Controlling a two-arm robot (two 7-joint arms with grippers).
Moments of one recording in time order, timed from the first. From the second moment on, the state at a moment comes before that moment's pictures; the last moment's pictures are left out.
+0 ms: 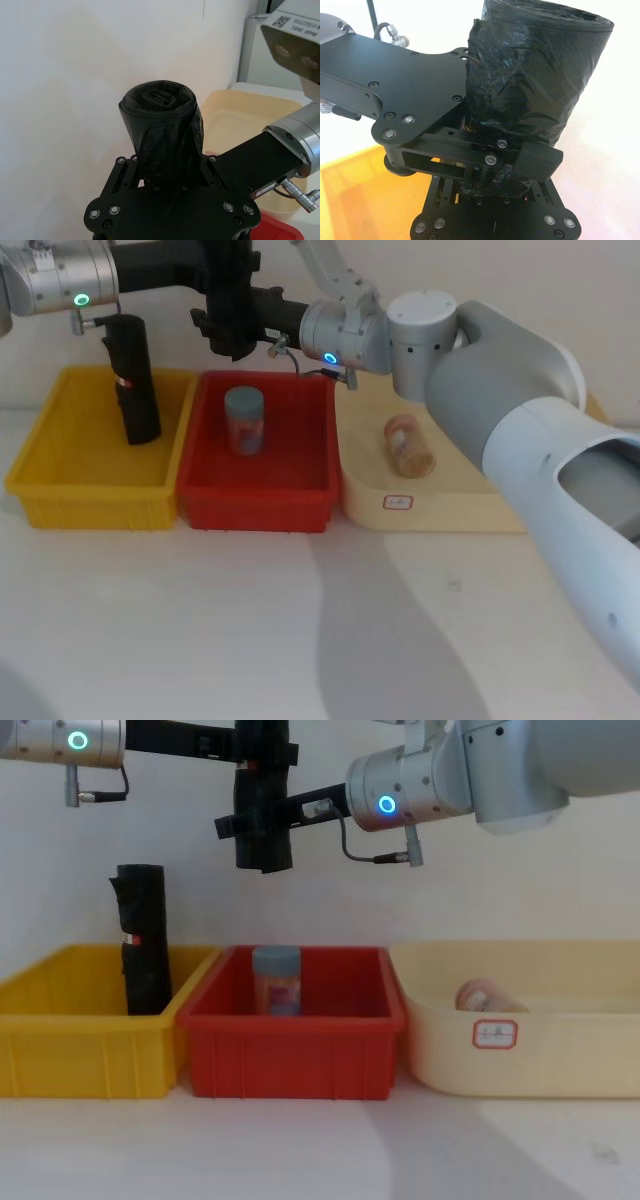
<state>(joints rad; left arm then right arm) -1.44 0.09 0.67 -0.07 -0.55 -0.20 -1.11 1.30 -0.18 -0.53 -0.18 0.25 -0.05 0.61</state>
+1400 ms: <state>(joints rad) -1.44 0.09 0.67 -0.07 -0.55 -0.20 -1.11 1.19 -0.04 -0.50 -0.52 0.19 0.20 0.35</state>
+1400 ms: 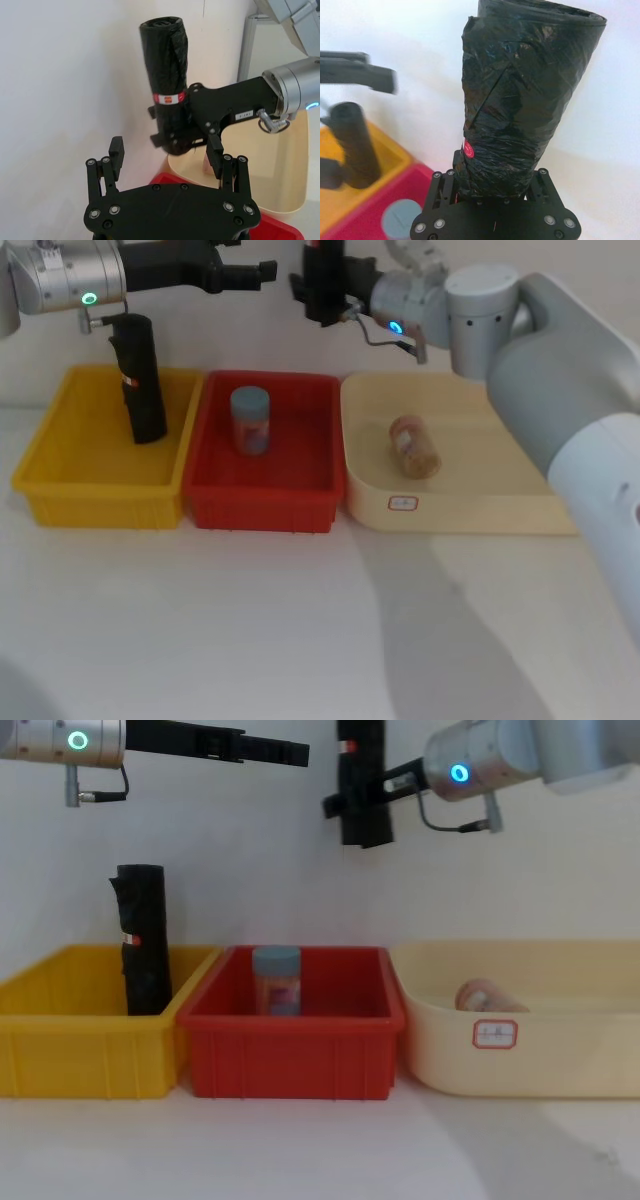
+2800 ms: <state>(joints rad) -1.44 0.09 0.67 -0.07 -0.55 -0.20 -1.11 0.79 0.31 -0.46 -1.41 0.10 0.70 0.15</state>
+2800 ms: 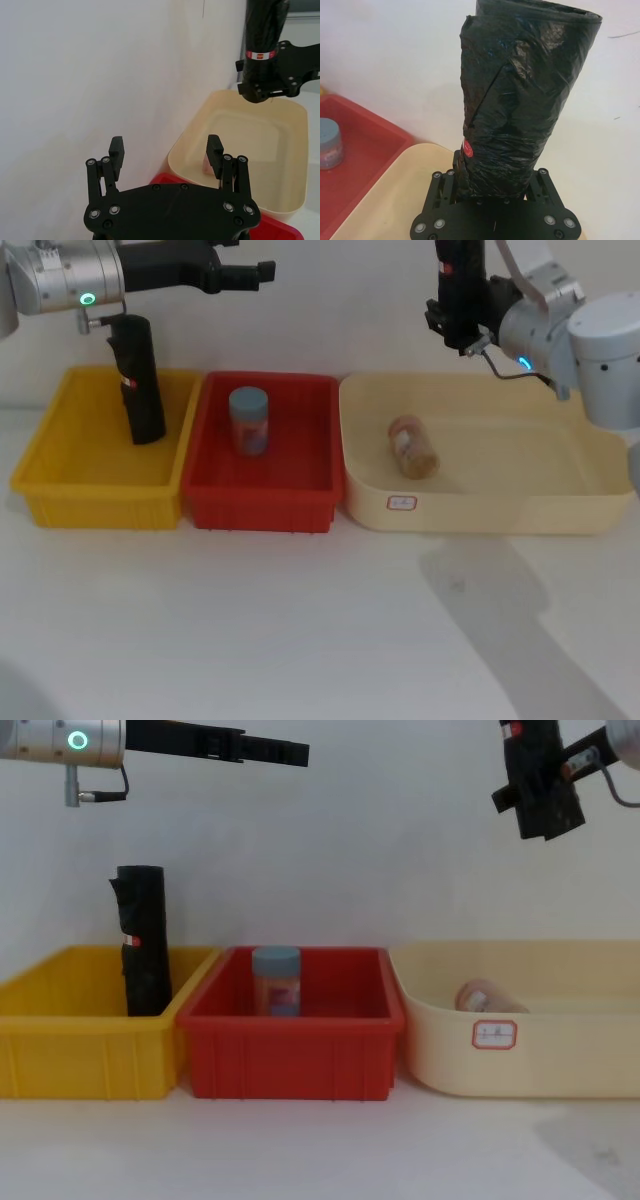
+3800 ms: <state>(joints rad) -1.44 0.09 0.67 -0.07 -0.55 -0.20 -1.11 0.88 0.26 -0.49 -1.25 0.05 0.74 0.14</state>
